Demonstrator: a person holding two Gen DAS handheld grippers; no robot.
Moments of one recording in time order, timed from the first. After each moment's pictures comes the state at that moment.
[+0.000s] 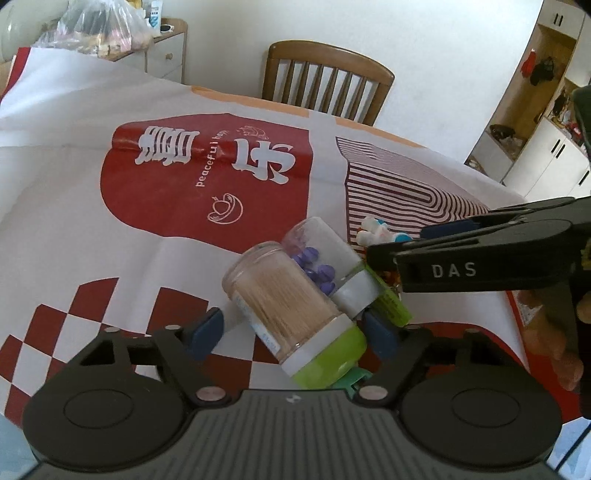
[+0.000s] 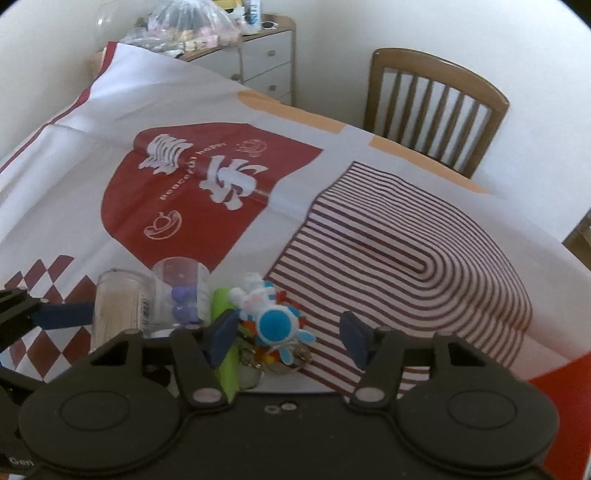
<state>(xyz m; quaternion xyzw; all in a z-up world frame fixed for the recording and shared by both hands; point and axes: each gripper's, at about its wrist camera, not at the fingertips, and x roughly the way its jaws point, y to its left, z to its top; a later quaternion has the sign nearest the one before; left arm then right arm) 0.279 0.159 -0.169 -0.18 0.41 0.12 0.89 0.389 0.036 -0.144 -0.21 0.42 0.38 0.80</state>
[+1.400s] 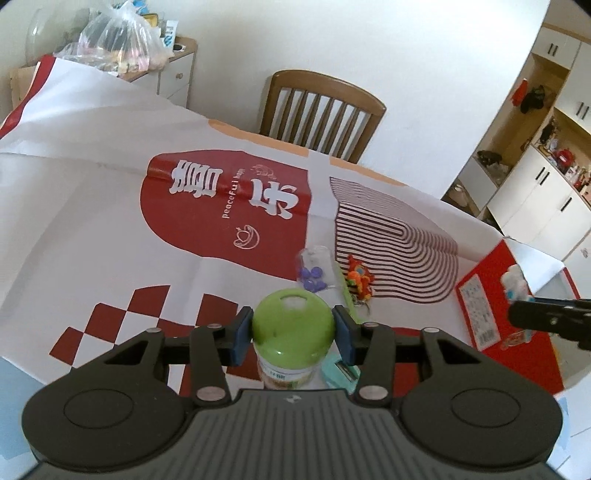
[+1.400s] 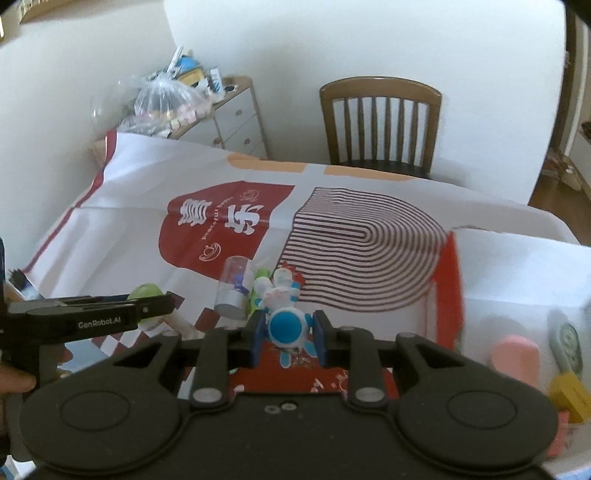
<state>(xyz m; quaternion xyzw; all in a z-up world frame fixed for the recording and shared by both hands) 0.223 0.170 -0.107 -0.20 0.38 0.12 0.90 0.308 -0.074 -0.049 -0.07 0.41 0.34 0.84</state>
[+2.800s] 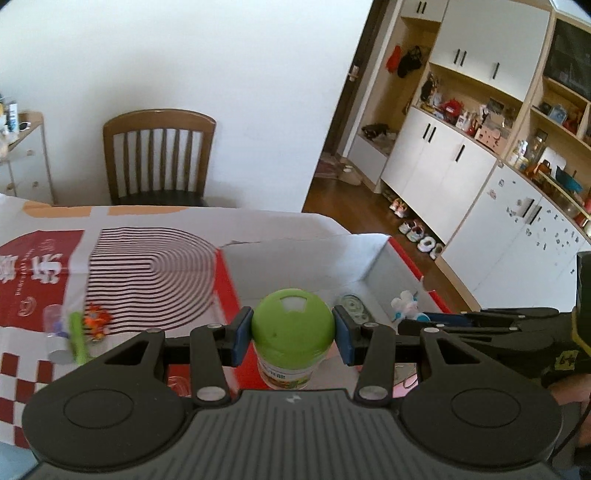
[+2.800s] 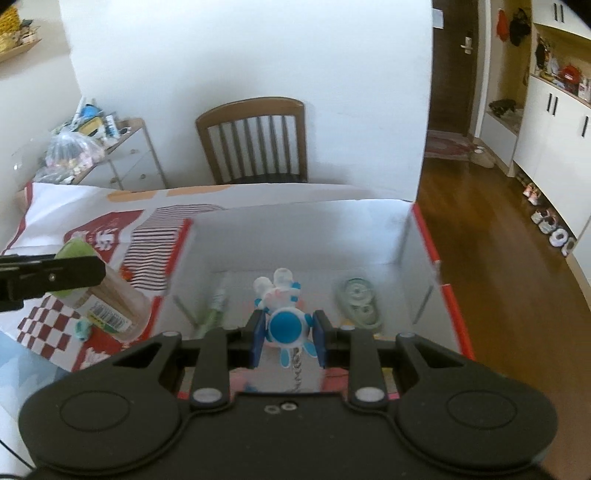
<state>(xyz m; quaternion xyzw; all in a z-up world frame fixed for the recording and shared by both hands) 0.295 -0.078 -0.015 -0.12 0.35 -0.04 0.93 0.339 -0.297 -0.039 -0.04 0.39 0.22 0.89</state>
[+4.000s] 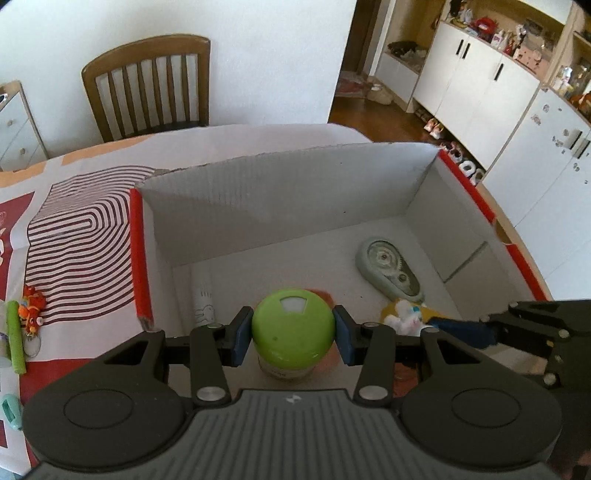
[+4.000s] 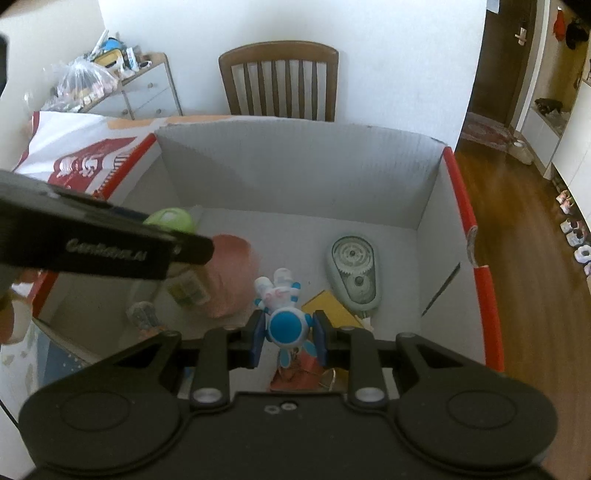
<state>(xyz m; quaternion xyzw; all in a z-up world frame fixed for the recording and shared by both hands) 0.405 -0.140 -0.108 -0.07 0.48 0.00 0.88 0.391 -0.304 -0.106 -0.11 0.44 0.28 0.85</state>
